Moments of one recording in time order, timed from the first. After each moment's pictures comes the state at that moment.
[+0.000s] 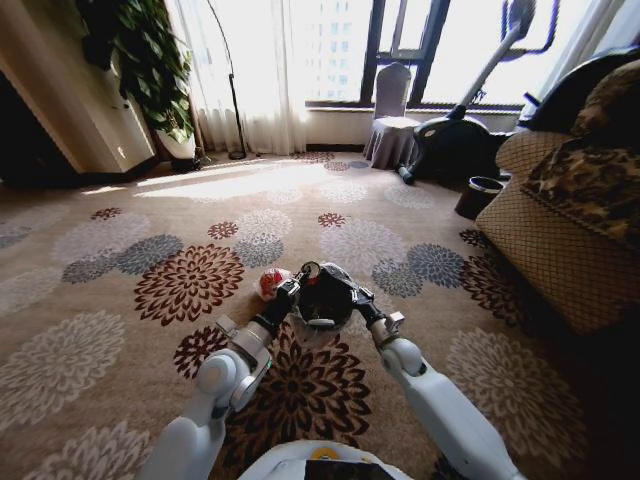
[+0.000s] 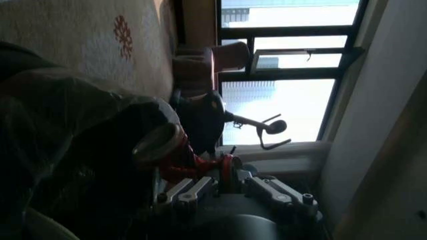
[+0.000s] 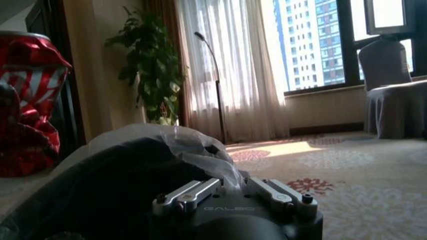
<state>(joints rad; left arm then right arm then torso) 1.28 -1.27 -0.29 -2.15 -1.80 0.21 -0.26 -0.99 1.13 0.04 1.60 0.55 0.20 -0.02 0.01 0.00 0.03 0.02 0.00</state>
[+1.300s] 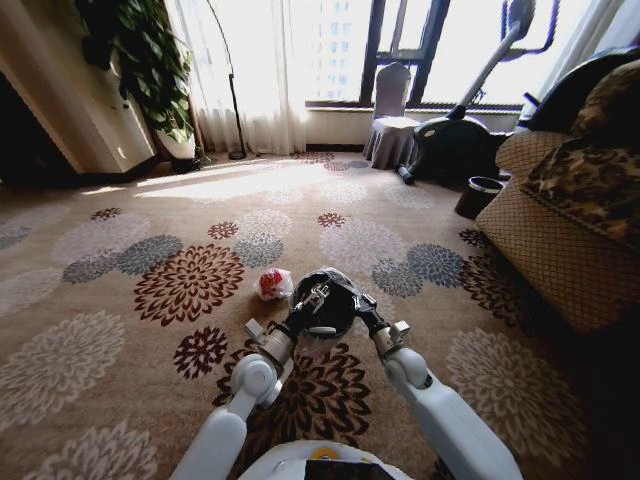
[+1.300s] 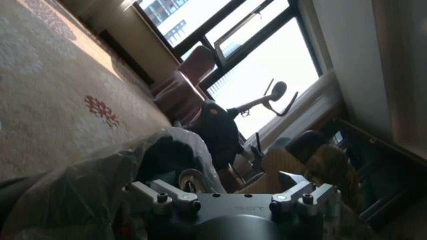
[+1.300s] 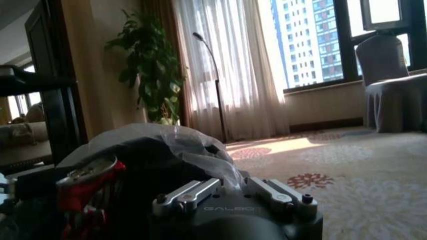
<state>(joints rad) 1.27 -1.28 -0.19 -1.97 -0.97 0.10 0.03 -1.08 1.11 0.07 1.67 0.56 0.20 -0.02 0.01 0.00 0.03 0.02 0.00</state>
